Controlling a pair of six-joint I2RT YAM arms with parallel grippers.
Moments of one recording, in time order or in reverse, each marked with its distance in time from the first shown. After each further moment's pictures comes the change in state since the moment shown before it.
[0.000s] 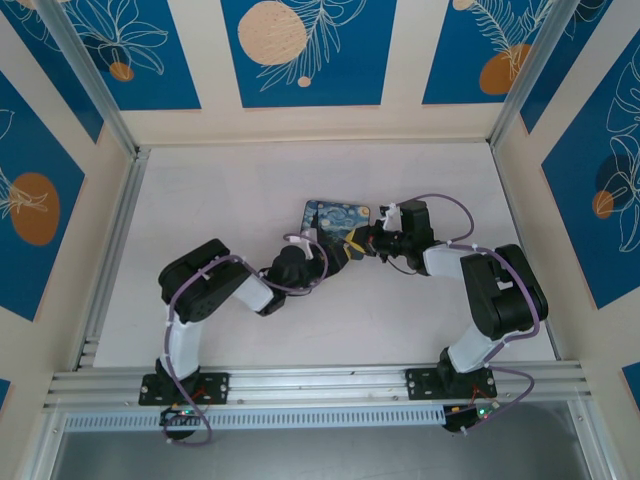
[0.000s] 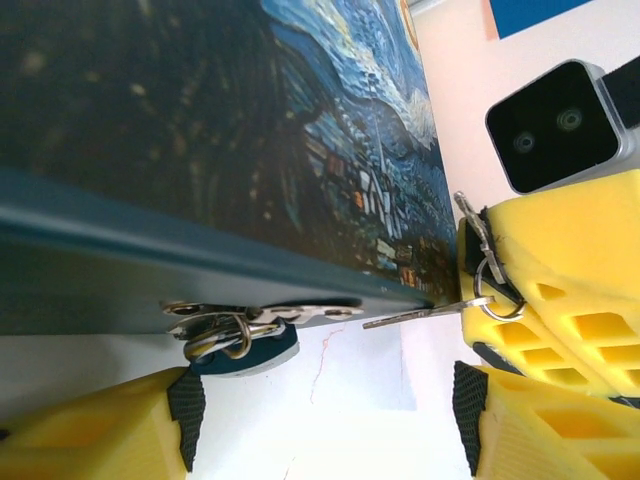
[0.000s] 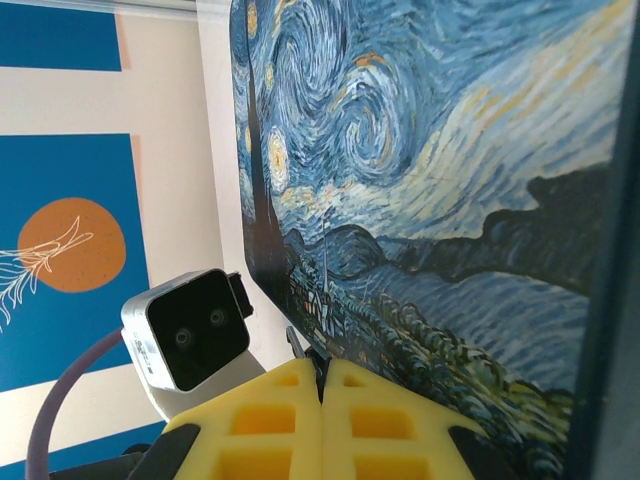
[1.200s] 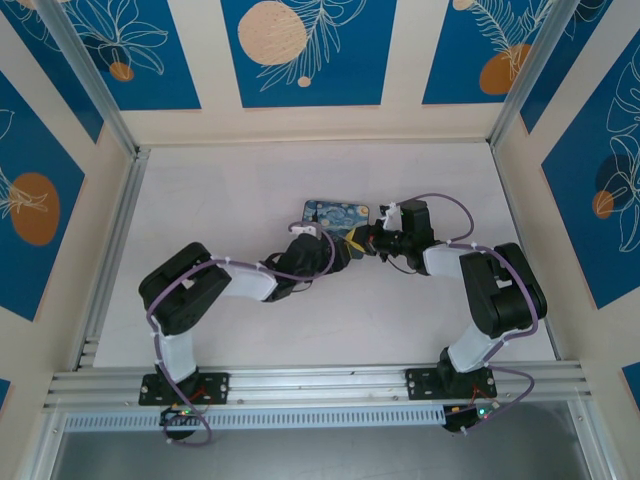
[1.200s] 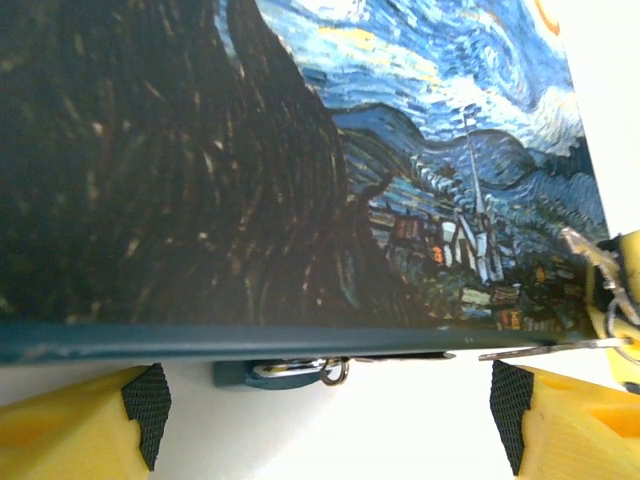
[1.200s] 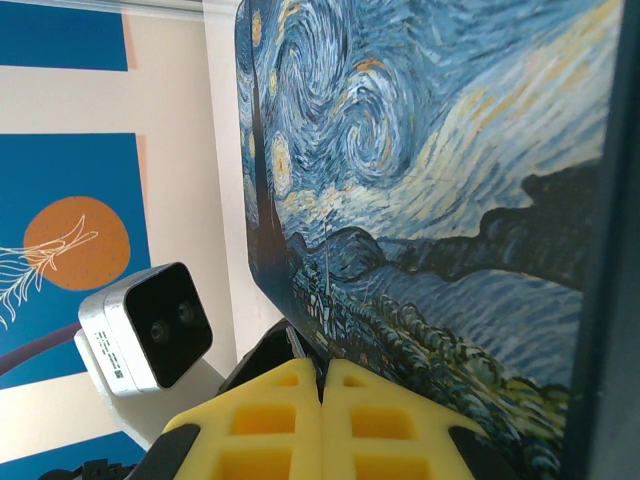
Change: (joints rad) left arm -0.019 -0.138 0.156 -0.613 -0.214 0.226; right arm -0.001 0.013 0.000 0.024 -0.011 0.000
